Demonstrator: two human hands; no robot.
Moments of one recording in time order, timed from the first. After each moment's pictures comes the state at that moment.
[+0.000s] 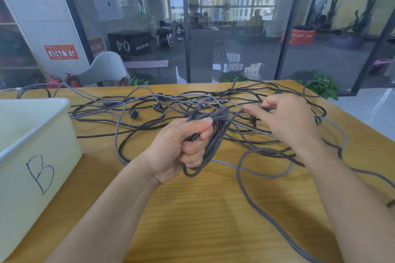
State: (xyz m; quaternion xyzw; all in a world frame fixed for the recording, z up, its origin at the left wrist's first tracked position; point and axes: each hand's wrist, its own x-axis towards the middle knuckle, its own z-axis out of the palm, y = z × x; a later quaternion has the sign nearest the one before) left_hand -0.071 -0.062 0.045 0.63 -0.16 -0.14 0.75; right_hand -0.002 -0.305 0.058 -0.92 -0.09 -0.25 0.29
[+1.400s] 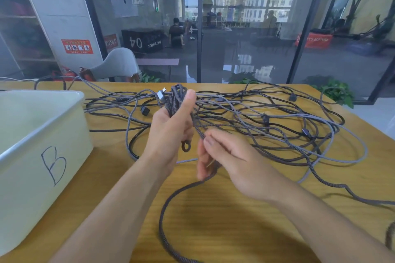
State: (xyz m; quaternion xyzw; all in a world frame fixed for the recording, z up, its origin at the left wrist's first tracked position) left_hand -0.063 -0.053 0.042 0.63 -0.01 0.17 0.76; right_hand -0.066 -0.221 0.030 -0.72 -0.38 0.11 0.57
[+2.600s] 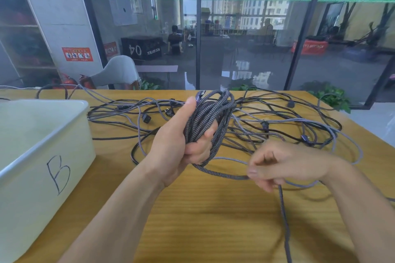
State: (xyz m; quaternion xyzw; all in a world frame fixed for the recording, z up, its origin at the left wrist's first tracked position) left_hand -0.085 -0.056 0.063 0.61 -0.17 -0.02 0.77; right_hand -0.009 -0.301 0.048 -0.80 -0.41 0.26 0.34
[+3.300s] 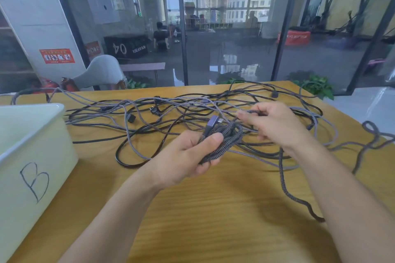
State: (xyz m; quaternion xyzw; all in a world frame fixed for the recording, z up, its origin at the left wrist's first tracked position) left_hand -0.076 -0.071 0.040 0.77 -0.24 -0.09 0.58; right_hand 0.002 -0.302 0.051 -0.85 -0.09 -0.05 0.52
